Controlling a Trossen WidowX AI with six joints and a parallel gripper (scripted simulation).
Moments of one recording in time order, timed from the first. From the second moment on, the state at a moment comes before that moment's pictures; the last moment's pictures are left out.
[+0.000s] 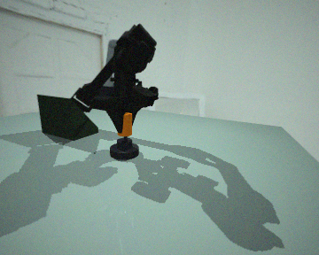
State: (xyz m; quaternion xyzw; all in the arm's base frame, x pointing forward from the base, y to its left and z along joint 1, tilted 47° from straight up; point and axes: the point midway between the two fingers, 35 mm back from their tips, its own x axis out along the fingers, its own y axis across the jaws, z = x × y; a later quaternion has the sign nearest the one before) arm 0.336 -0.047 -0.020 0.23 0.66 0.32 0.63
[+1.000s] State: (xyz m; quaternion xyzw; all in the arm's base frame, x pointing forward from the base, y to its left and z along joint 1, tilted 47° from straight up) arm 0.337 -0.050 -0.020 0.17 0.63 0.39 0.65
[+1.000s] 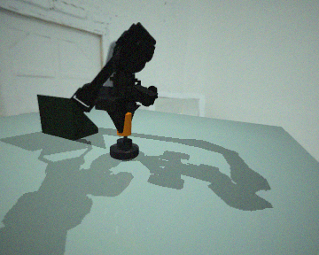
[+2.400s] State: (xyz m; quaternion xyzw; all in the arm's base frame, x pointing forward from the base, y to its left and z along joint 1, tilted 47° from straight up) arm 0.335 -0.050 -0.020 0.17 0.63 0.39 0.65
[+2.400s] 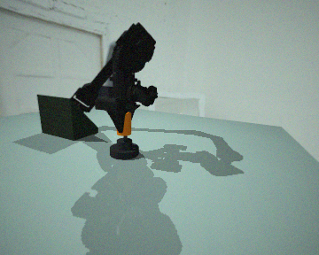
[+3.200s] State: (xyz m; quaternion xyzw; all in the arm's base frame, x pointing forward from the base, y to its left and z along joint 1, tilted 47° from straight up) arm 0.337 -0.049 -0.020 0.16 0.62 0.39 0.66
